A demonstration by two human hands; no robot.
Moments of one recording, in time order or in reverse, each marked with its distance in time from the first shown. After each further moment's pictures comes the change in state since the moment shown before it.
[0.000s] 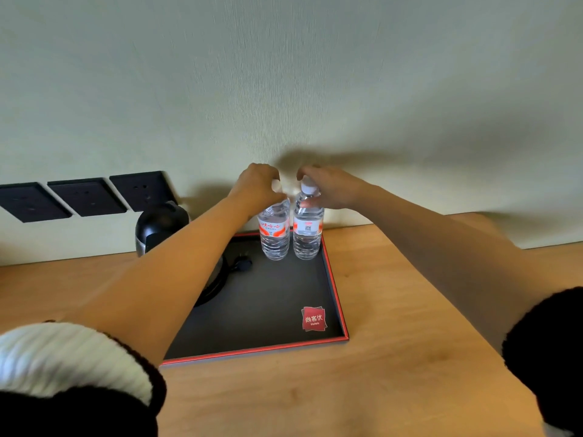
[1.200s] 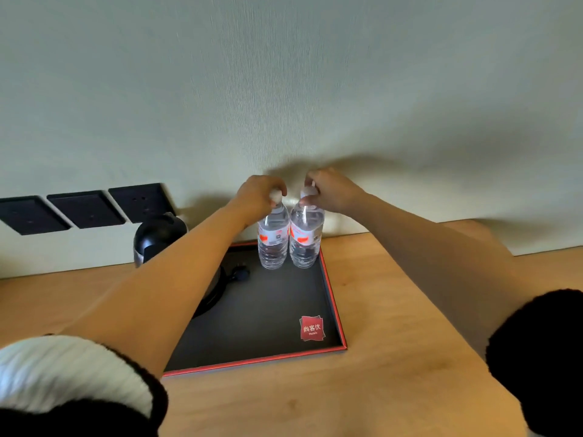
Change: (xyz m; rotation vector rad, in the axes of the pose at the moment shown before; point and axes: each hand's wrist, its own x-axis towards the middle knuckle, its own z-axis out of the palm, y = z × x) left_hand 0.000 0.006 -0.004 -0.016 -0.077 0.081; right_hand 0.003 0.004 -0.005 0.044 0.122 0.122
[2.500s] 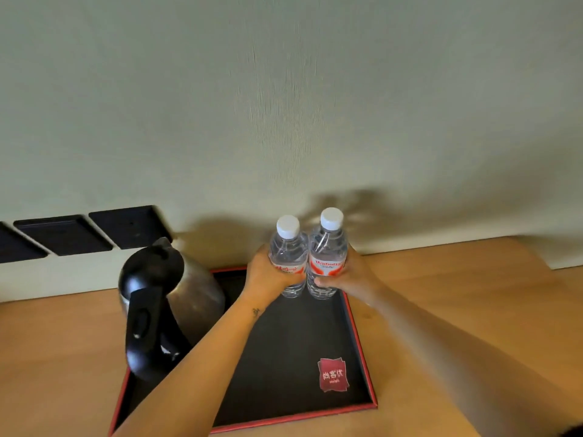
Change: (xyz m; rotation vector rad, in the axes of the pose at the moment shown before) left_hand -0.021 -0.052 0.089 -0.652 0.118 -0.333; right_hand -0.023 0.036 0.117 0.904 0.018 0.261
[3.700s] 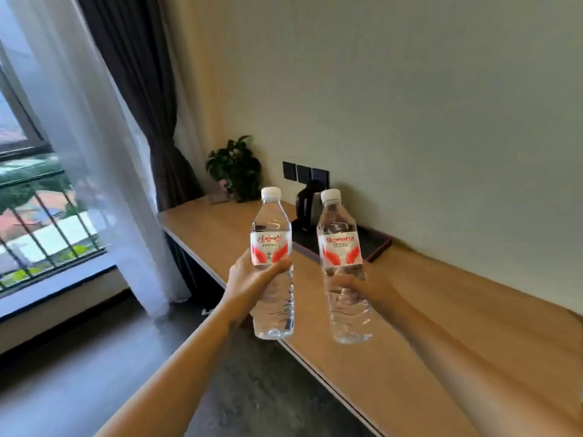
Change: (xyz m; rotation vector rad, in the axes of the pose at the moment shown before) left_hand -0.553 0.197 0.232 -0.127 0.968 -0.106; right_hand -0.431 -0.028 -0.218 0.031 -0.827 -0.434
